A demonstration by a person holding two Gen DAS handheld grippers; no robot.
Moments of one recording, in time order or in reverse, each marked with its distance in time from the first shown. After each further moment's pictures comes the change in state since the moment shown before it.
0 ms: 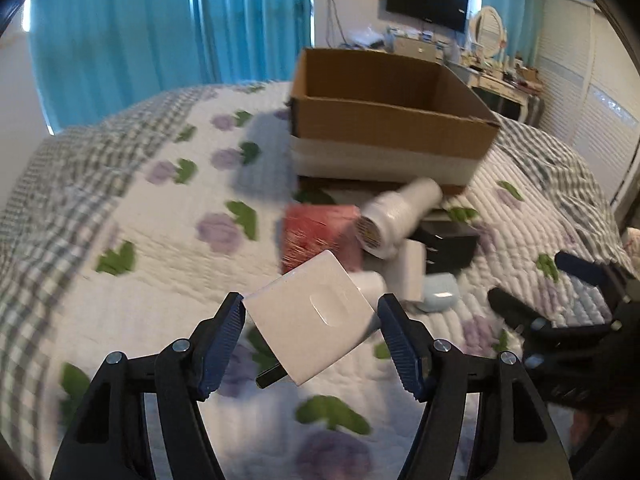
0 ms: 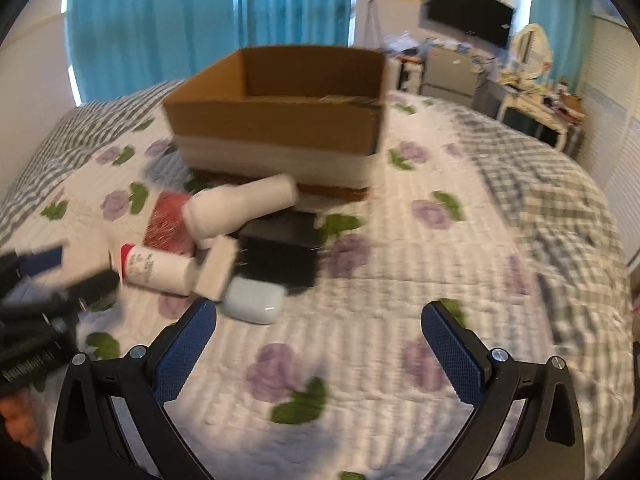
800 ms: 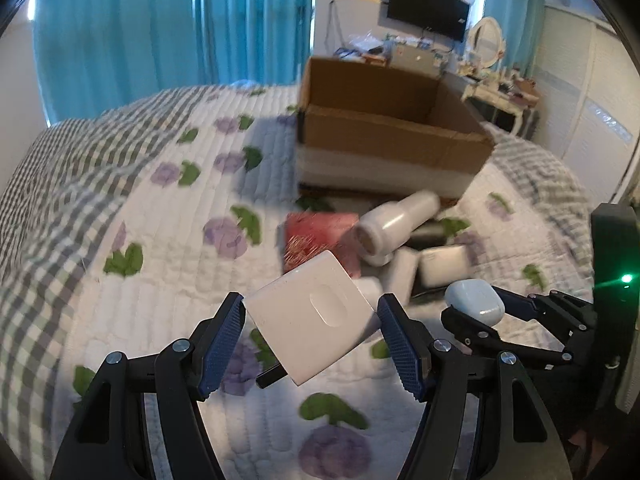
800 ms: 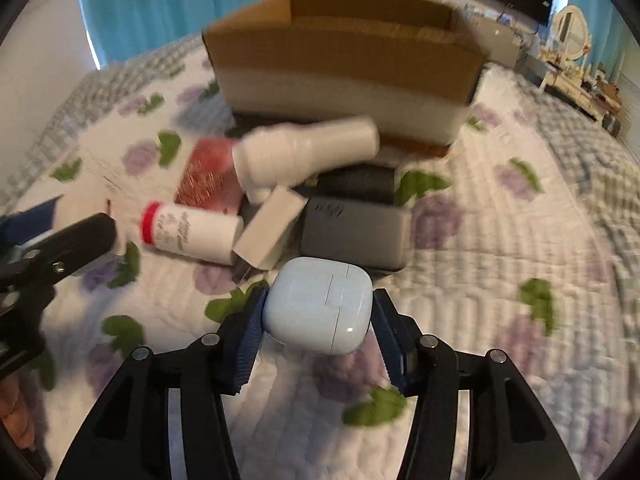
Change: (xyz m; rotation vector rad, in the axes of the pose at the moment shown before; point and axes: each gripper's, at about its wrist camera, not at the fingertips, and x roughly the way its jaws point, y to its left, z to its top) left arm -0.020 0.007 0.010 -0.026 -0.016 -0.080; right arm 0.011 0.027 -0.005 -0.003 0.069 0.093
